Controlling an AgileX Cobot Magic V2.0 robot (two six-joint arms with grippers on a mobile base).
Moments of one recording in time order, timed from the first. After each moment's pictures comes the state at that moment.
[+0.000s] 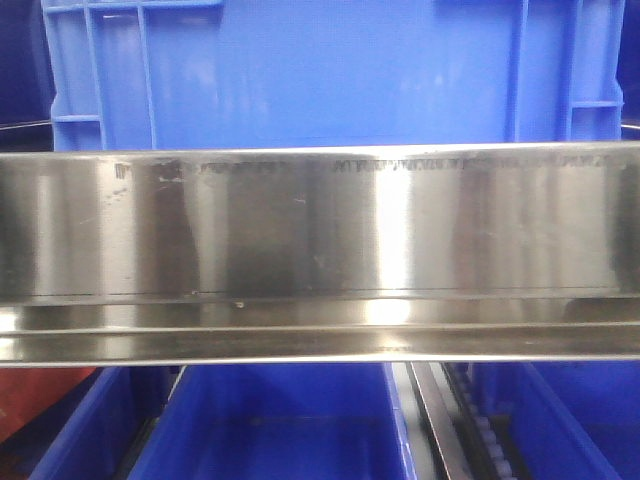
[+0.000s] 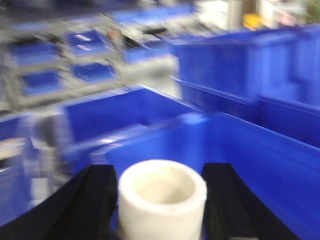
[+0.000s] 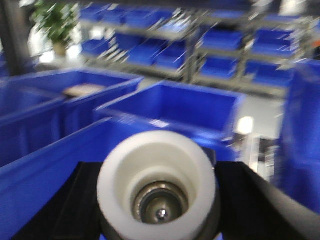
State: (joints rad) left arm -0.41 1.20 -1.43 0.01 0.43 0.10; right arm 0.44 1.13 -1.40 0.15 0.46 -0.13
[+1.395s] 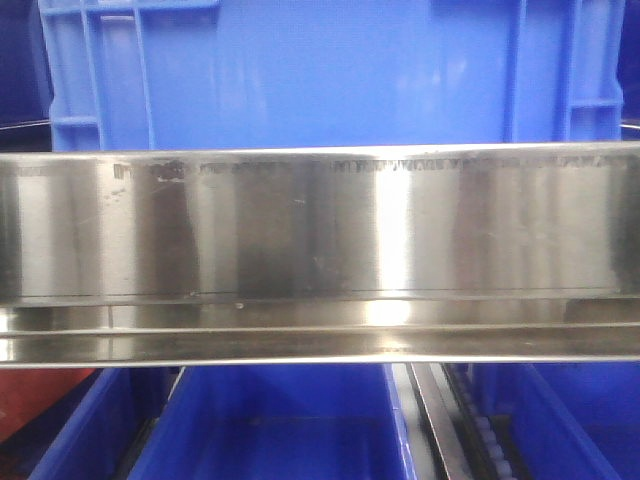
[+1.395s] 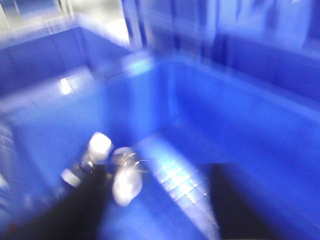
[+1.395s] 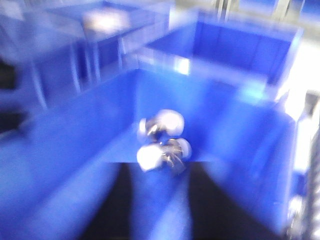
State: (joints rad) left arm -0.48 1.42 -1.62 0.00 0.59 0.10; right arm 0.49 1.29 -1.56 0.15 0.64 -0.13
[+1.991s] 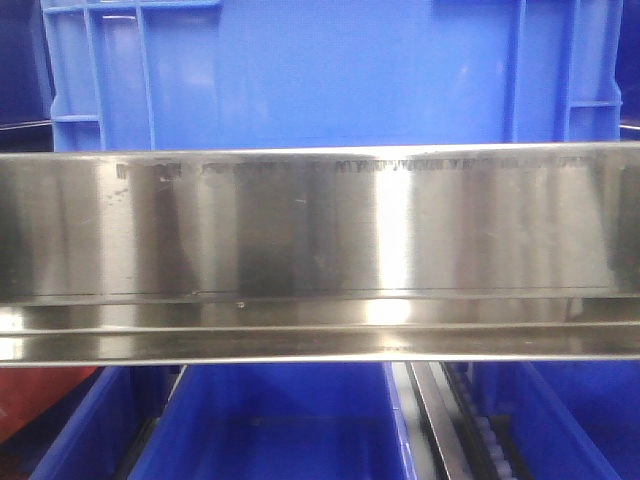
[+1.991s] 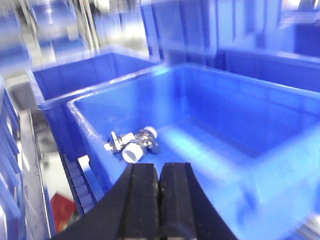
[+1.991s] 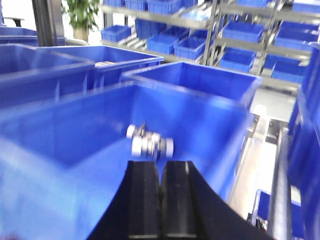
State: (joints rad) left arm -0.48 0.73 -1.00 0.10 0.49 0.03; right arm 0.49 0.67 -0.95 0.12 0.46 -0.13
